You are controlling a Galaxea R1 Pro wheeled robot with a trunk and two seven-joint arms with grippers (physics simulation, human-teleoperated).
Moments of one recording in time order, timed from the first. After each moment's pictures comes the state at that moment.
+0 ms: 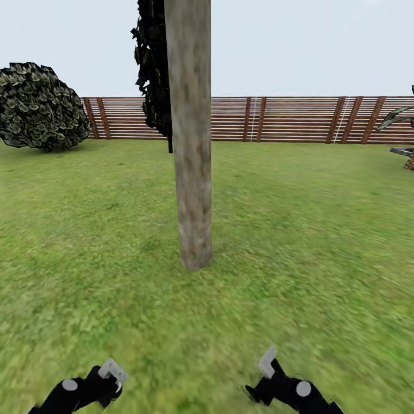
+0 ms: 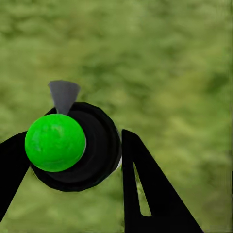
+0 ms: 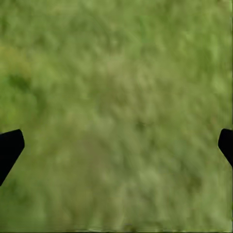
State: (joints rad) left arm -0.40 0.15 0.29 -0.52 -0.67 0.02 -0.53; right arm -0.42 -0.01 -0.11 -0.44 0.64 -0.16 0.46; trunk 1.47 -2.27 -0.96
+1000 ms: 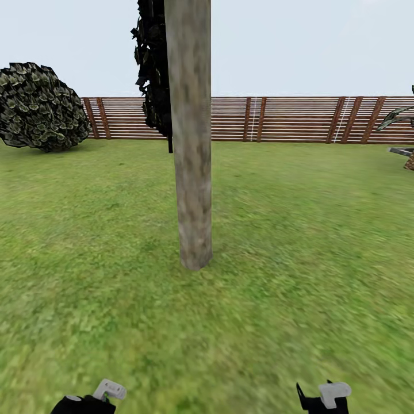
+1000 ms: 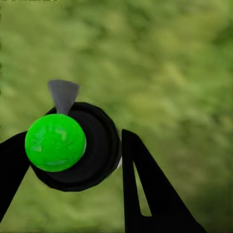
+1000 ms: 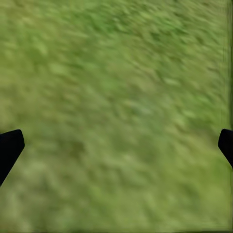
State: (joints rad) left arm -0.39 0.13 0.29 -0.40 -0.54 0.24 -0.40; right arm -0.33 -0.11 -0.61 -0.24 0.61 -0.60 0.09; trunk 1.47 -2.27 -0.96
